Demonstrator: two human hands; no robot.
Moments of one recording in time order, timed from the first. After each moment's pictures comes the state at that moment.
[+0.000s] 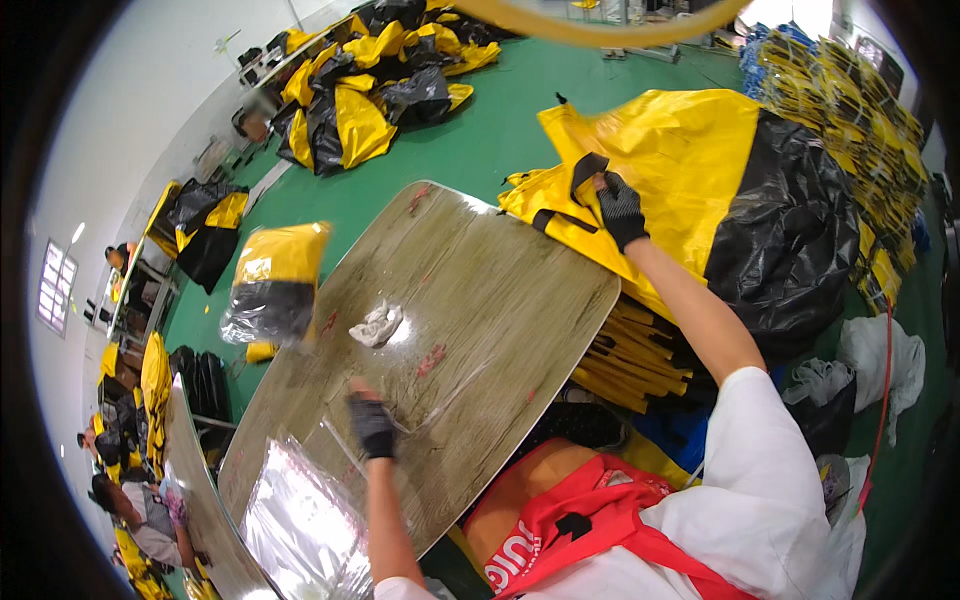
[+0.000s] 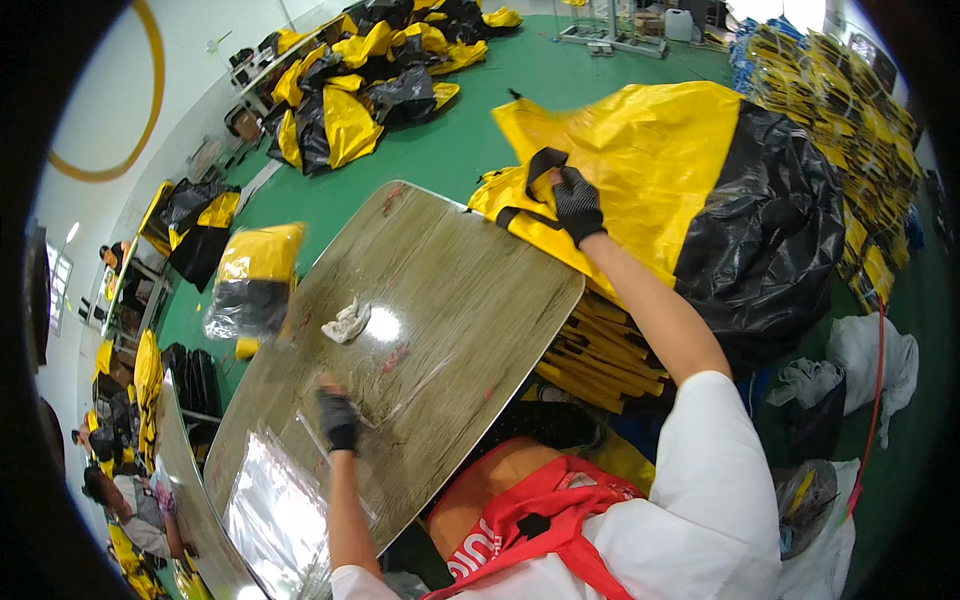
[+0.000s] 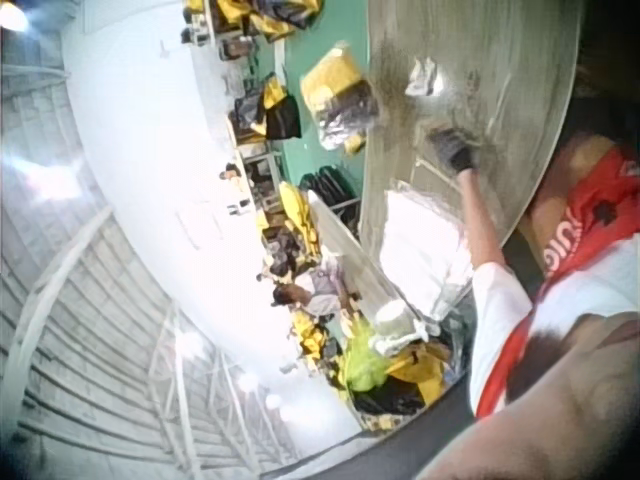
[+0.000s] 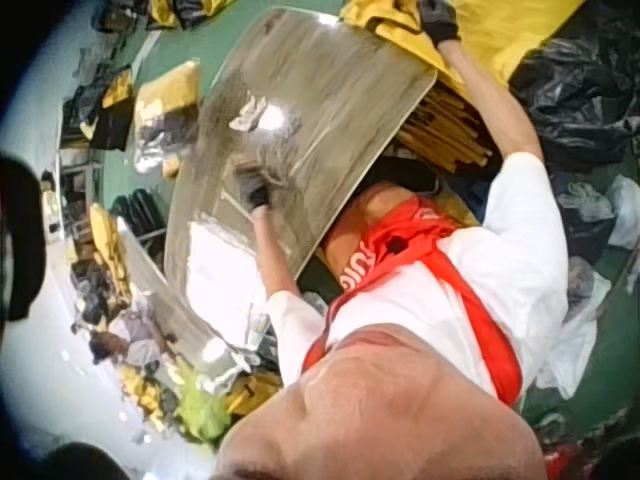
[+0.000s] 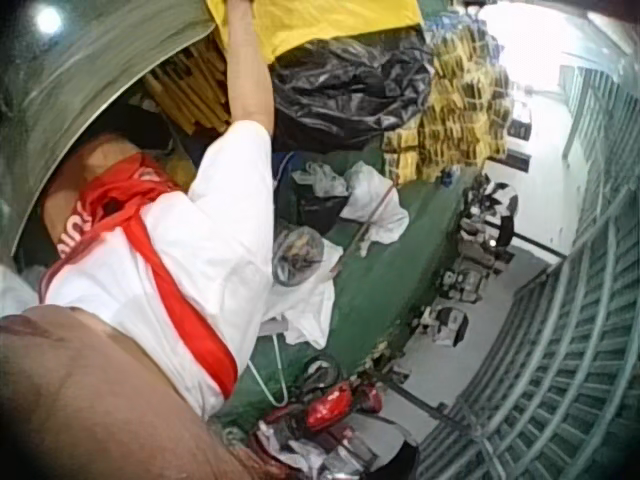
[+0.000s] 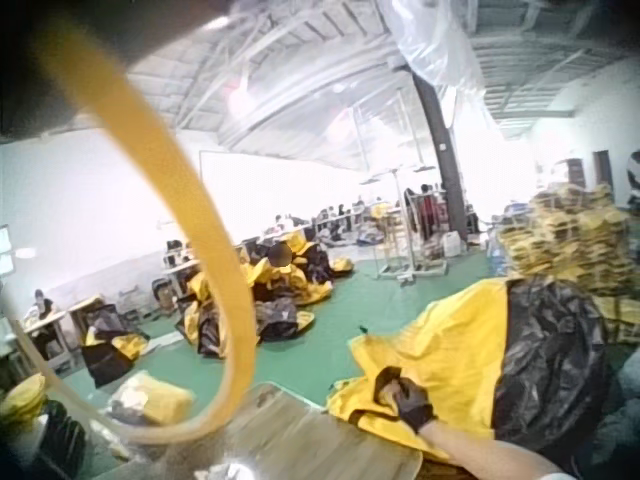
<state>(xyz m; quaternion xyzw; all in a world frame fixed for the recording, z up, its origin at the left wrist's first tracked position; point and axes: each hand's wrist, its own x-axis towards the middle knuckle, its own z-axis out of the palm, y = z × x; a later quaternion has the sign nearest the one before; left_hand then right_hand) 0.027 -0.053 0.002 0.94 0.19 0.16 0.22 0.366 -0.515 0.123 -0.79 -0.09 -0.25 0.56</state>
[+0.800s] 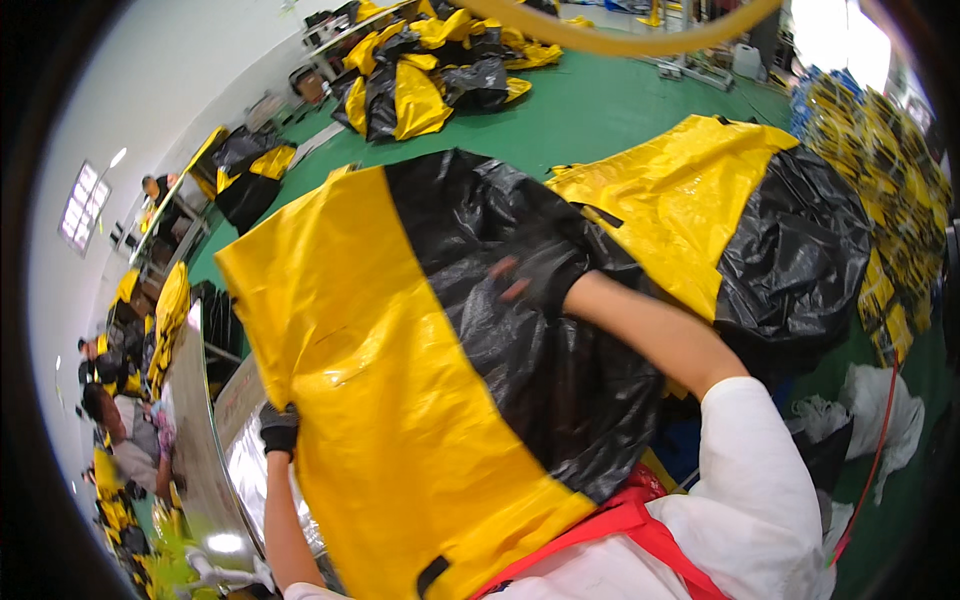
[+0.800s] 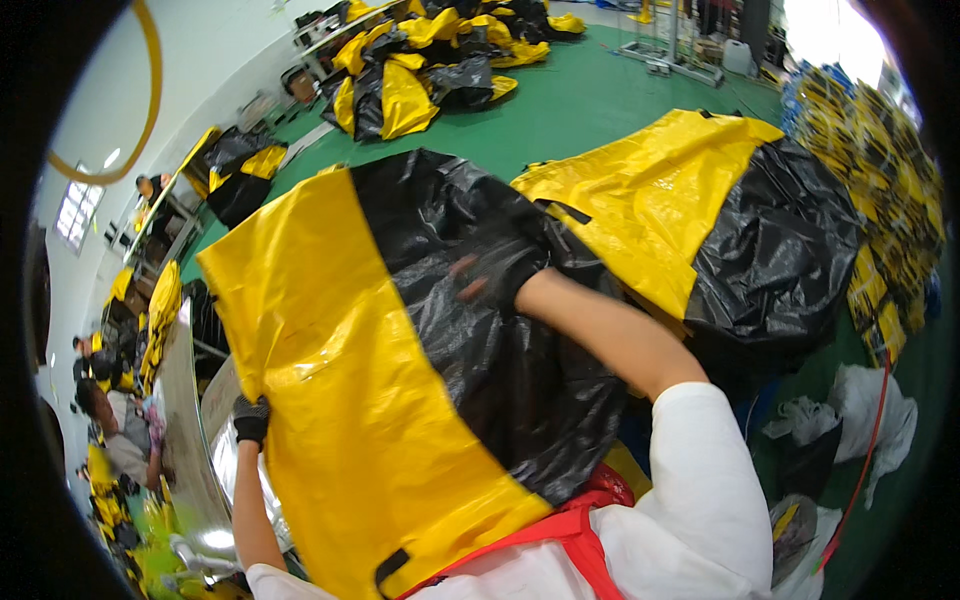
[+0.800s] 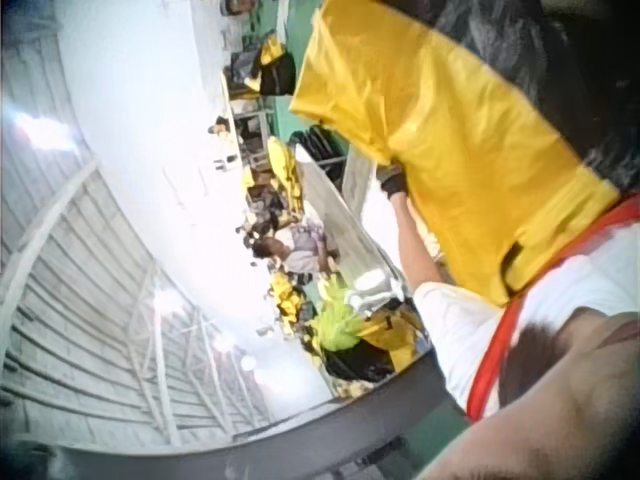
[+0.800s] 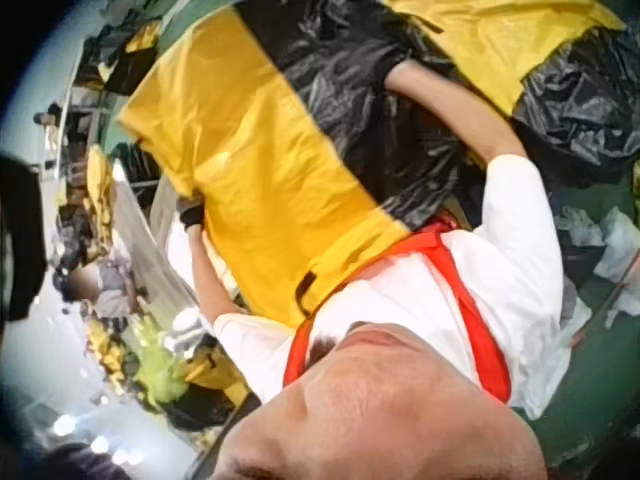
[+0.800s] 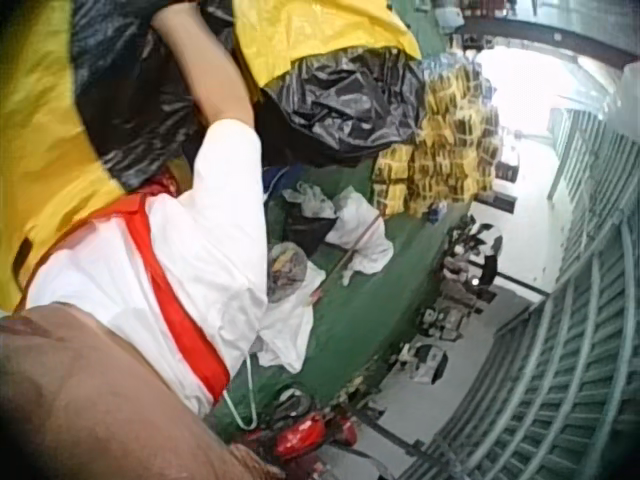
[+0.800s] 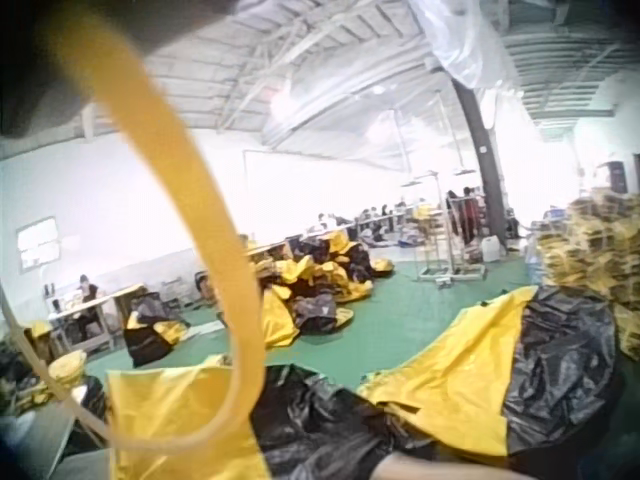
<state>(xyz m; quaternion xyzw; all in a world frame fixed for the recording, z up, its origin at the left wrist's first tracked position) -0.163 0.044 0.155 0.92 0.32 0.18 0.13 0.235 -0.392 0.121 -0.80 -0.55 -0.03 0.23</state>
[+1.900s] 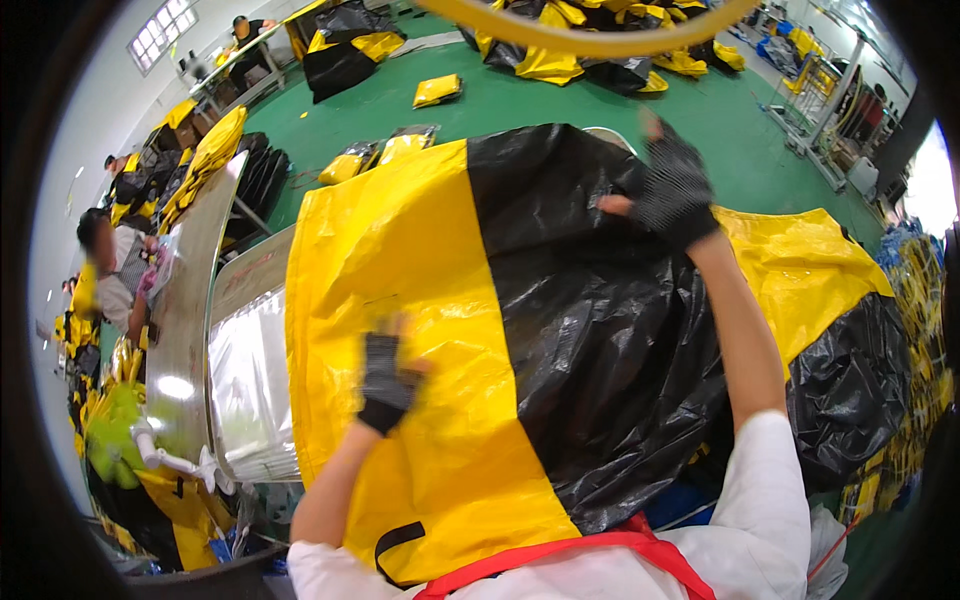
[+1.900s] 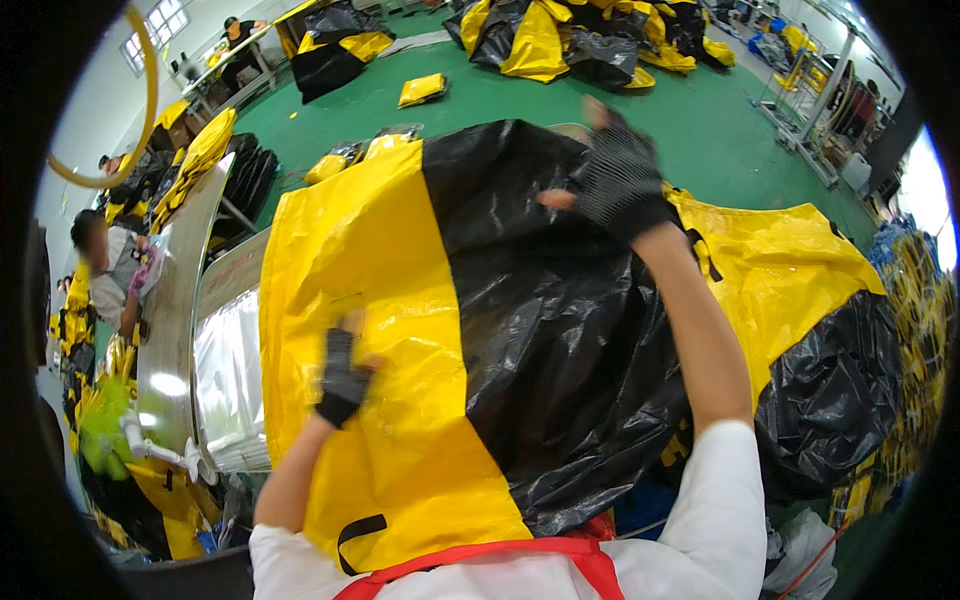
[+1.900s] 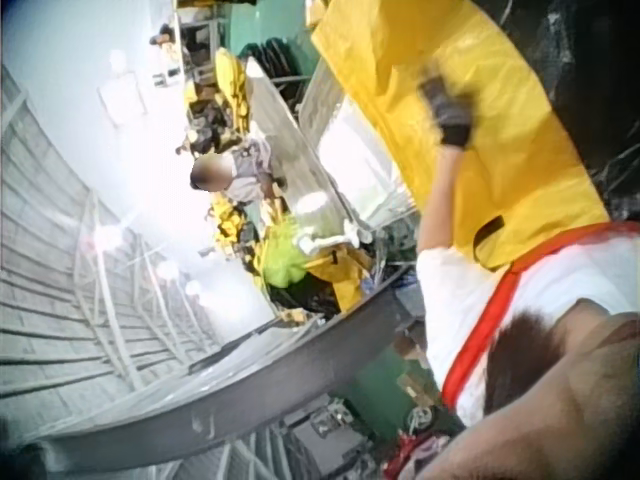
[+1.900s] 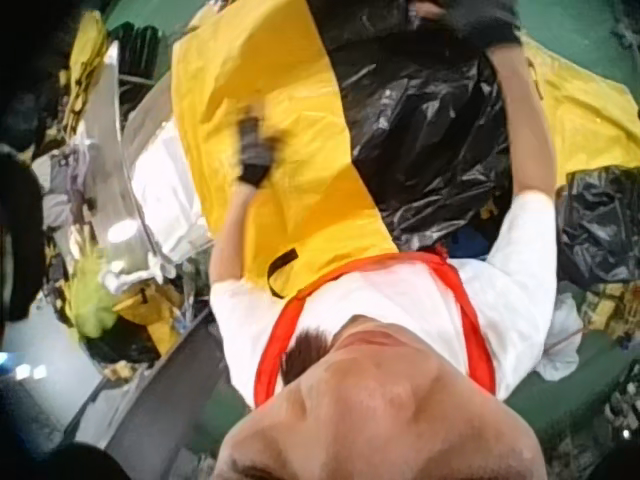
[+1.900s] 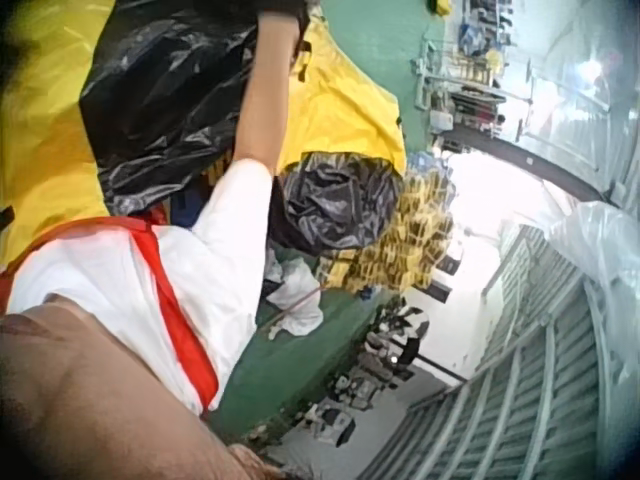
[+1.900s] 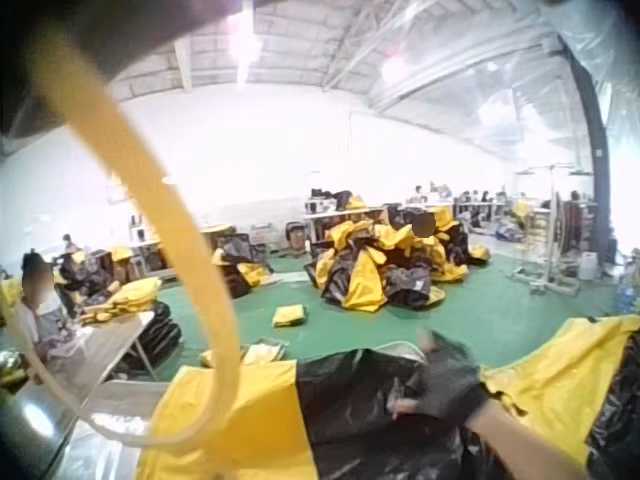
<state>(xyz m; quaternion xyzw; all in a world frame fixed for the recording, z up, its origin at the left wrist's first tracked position) -0.125 -0.093 0.105 0.94 0.22 0.20 0.18 0.256 -0.285 0.254 -0.83 -0.48 -0.25 0.15</state>
